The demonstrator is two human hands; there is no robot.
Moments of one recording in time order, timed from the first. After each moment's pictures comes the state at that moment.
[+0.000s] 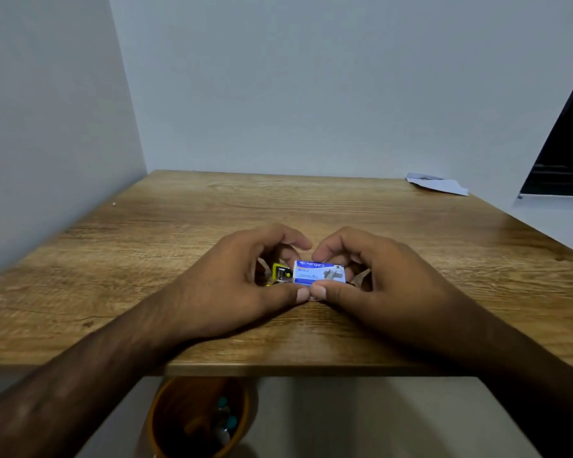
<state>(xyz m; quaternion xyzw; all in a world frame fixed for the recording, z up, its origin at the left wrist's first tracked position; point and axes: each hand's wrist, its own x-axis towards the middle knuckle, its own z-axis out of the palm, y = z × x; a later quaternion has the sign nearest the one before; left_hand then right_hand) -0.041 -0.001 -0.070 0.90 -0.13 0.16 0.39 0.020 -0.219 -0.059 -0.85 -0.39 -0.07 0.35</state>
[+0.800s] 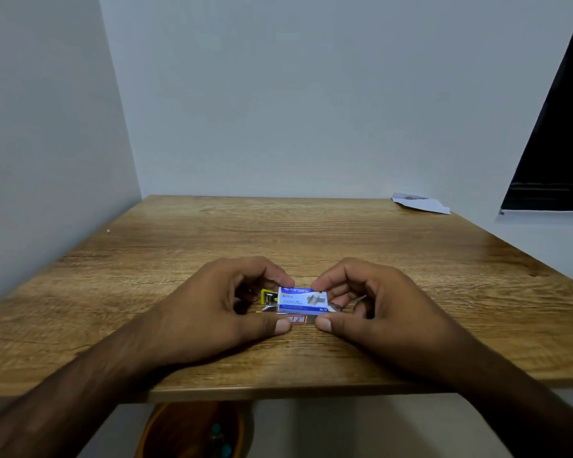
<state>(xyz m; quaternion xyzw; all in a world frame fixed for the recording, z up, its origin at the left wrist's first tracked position) -0.049 0.004 -0.063 0.90 -0.14 0.11 0.41 0.025 -0.236 -0.069 -0.81 -0.36 0.01 0.45</state>
